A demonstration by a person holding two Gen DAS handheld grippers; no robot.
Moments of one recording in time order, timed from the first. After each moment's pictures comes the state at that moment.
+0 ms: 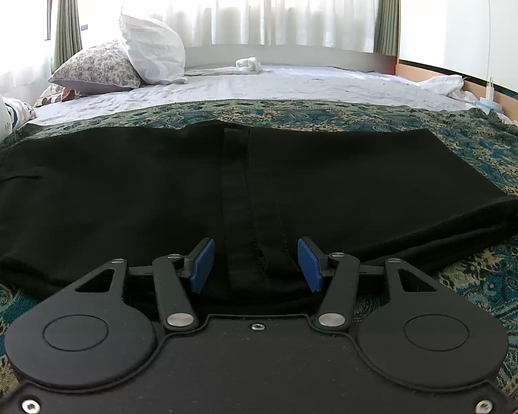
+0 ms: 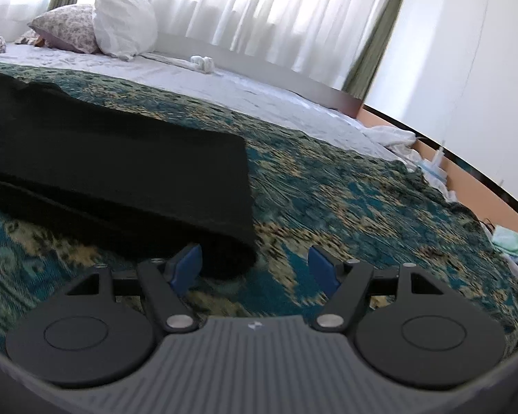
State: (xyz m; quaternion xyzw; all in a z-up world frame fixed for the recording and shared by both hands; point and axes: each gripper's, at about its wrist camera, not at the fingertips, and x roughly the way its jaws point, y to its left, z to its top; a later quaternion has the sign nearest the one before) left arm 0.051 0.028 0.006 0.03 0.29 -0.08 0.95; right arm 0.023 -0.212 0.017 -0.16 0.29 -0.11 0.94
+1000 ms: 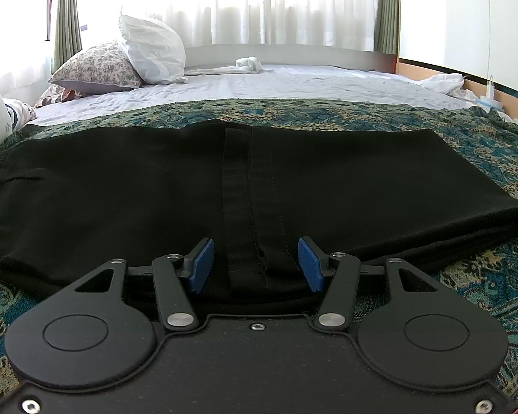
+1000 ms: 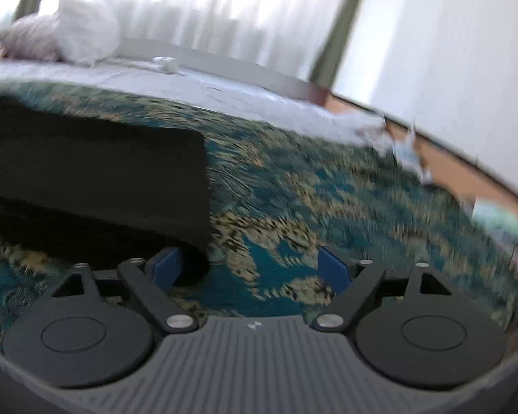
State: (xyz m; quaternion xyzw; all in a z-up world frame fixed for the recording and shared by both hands) left arm 0.053 0.022 0.008 0.03 0.29 -0.08 0.95; right arm 0.014 -0.252 0.015 -0.08 0.28 -0.17 0.94
